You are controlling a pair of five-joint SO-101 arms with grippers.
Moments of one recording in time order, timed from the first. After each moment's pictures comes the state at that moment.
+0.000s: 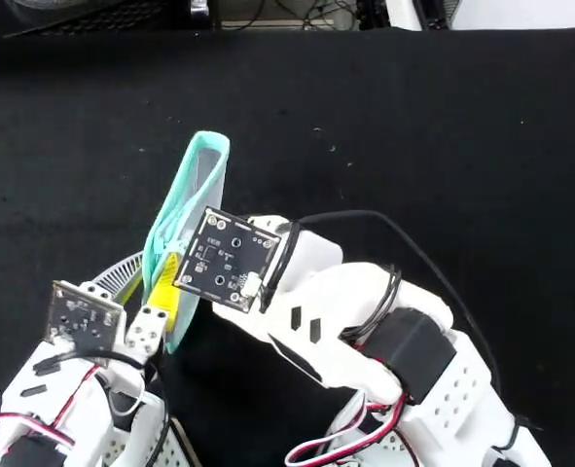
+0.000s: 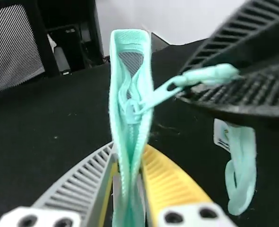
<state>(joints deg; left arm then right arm) 15.4 -103.6 55.3 74.0 -5.7 -47.9 -49.8 19.8 69.3 24.5</state>
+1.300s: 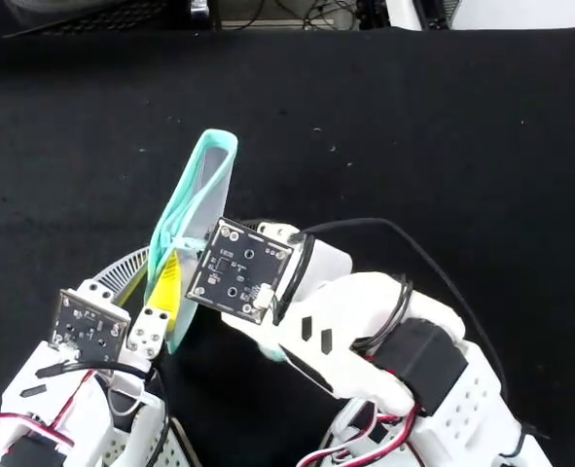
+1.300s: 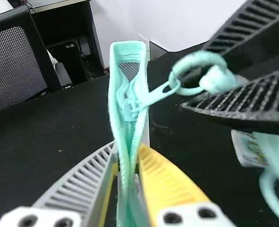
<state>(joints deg) 16.0 -103.7 55.9 72.2 -8.6 -47.9 -52.8 20.9 70.9 24.3</state>
